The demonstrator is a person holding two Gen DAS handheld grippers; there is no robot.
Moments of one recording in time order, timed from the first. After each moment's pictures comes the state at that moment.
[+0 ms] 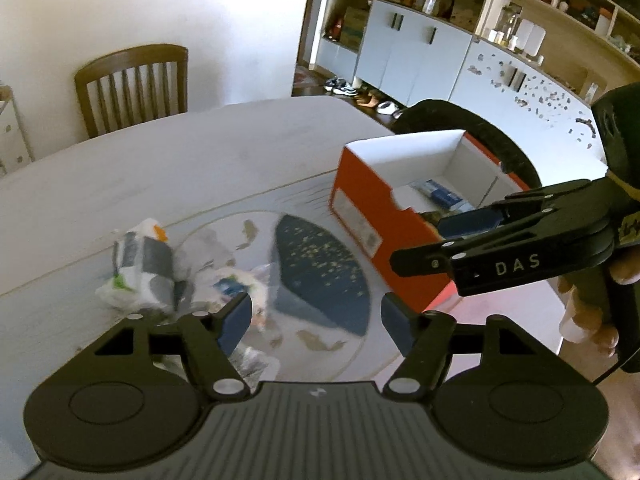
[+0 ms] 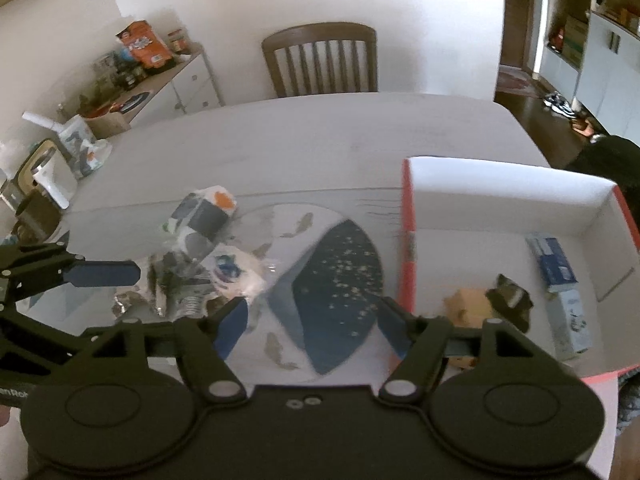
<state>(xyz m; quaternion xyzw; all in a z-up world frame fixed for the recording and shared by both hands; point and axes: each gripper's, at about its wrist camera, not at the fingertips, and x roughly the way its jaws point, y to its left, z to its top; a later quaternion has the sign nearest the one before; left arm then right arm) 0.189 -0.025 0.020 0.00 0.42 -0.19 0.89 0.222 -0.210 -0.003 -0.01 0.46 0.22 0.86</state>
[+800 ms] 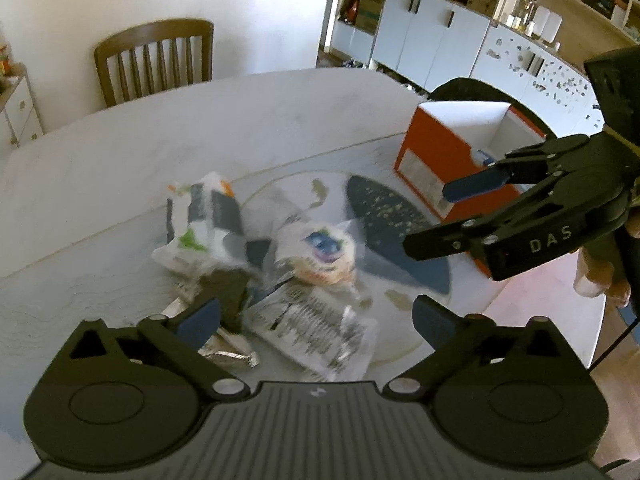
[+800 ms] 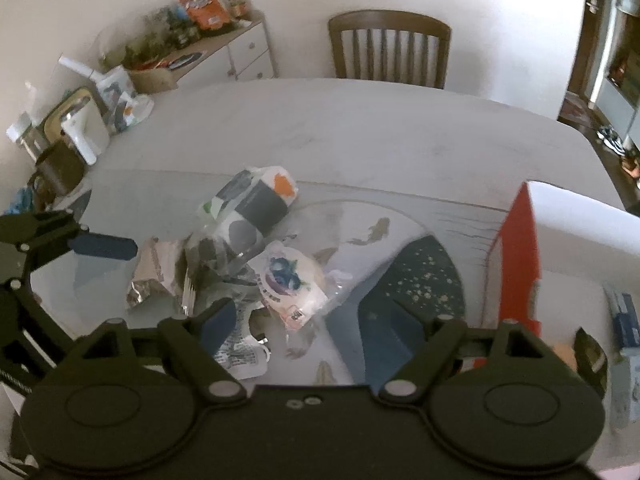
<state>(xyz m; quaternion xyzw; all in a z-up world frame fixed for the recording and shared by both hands) 0.204 0.051 -0.029 0.01 0.44 -0.18 0.88 0.244 -0.139 -0.034 -0.07 0.46 0.29 0.84</state>
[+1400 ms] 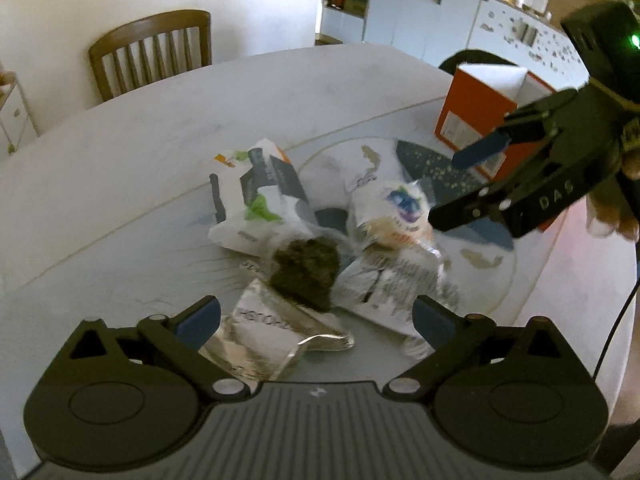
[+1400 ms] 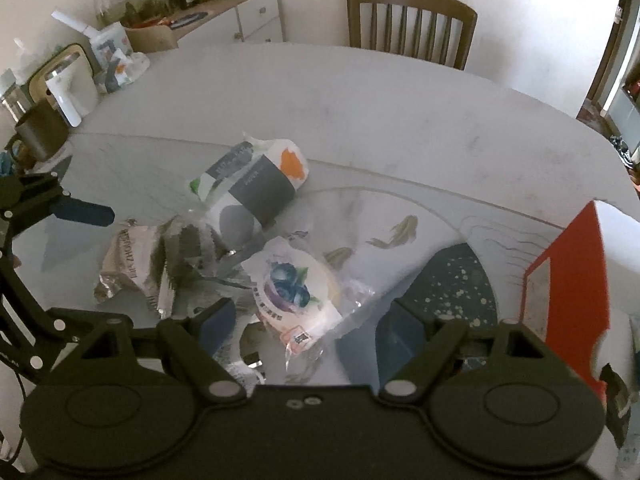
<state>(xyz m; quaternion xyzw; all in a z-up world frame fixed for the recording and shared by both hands) 0.225 0.104 -0.069 0.06 0.45 -0.20 0.87 0.273 -0.096 -0.070 -0.11 0.48 0.29 0.82</state>
